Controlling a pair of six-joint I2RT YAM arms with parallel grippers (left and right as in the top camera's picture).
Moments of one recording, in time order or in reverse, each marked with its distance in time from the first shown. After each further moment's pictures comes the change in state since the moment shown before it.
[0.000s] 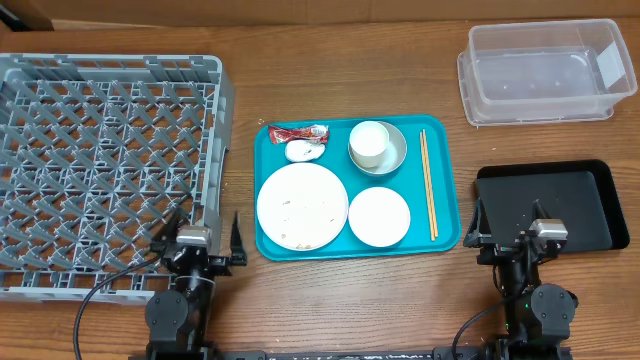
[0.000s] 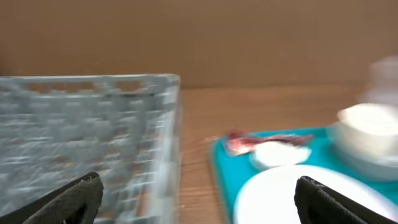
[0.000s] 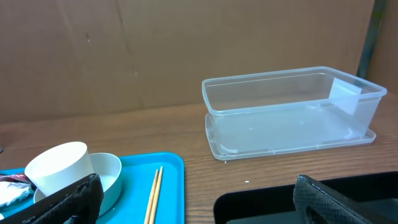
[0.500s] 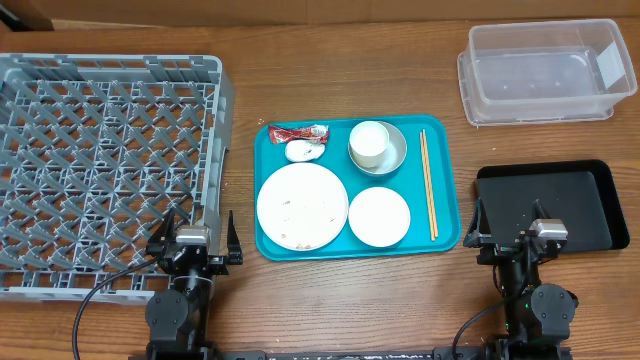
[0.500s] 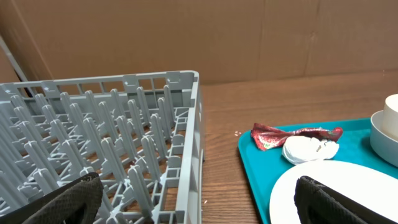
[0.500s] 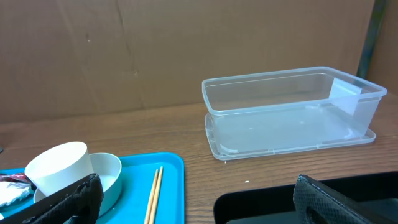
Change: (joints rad) left arm 0.000 0.000 0.000 -0.027 -0.130 0.116; right arm 0.000 0.000 0.000 0.000 0.000 0.000
